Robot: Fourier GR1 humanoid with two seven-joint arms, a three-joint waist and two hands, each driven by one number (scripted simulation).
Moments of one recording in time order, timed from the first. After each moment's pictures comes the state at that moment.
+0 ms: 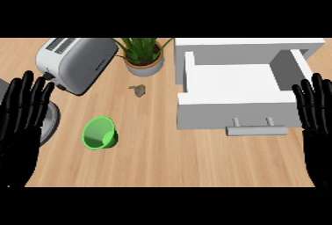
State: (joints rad) left arm 0.01 0.12 0.00 -2.10 0.03 -0.04 0.00; right arm 0.03 -0.09 0.01 -2.10 0.04 -0.04 0.03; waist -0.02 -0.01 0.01
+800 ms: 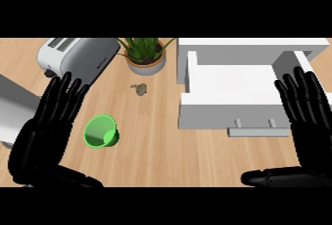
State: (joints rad) left arm -0.03 0.07 -0.02 -1.95 0.27 -0.19 -0.01; right arm -0.03 -0.09 0.01 -2.07 -0.11 0.07 0.09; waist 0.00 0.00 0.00
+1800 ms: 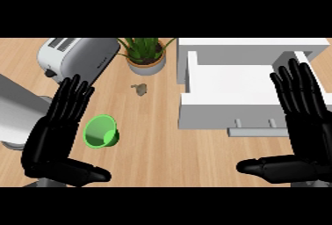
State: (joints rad) left arm -0.02 0.05 0.00 -1.87 0.24 -0.18 -0.01; right arm -0.09 -0.07 -0.01 -2.01 -0.10 0.08 0.09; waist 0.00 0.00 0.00
